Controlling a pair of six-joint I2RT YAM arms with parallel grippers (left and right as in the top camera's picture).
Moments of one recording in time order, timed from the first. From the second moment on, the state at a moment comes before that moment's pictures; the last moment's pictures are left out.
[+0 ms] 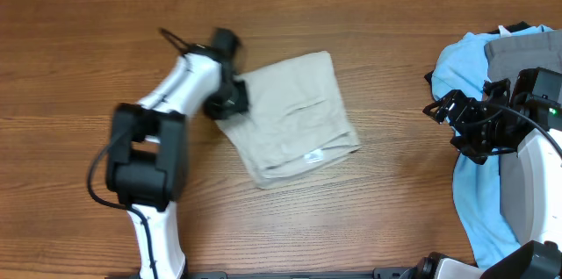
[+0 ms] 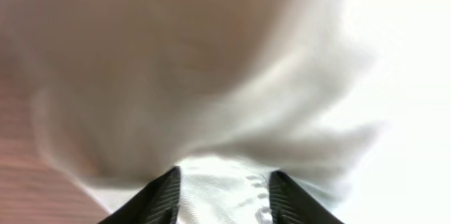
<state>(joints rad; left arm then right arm) -0.16 2.15 1.58 -0.98 0.16 -0.42 -0.38 1.42 1.11 -1.00 -0.49 0.31</state>
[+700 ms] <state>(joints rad) -0.47 1.90 1.84 -1.44 0.01 -0.64 -0.38 1.42 1.11 -1.00 -0.49 0.31</state>
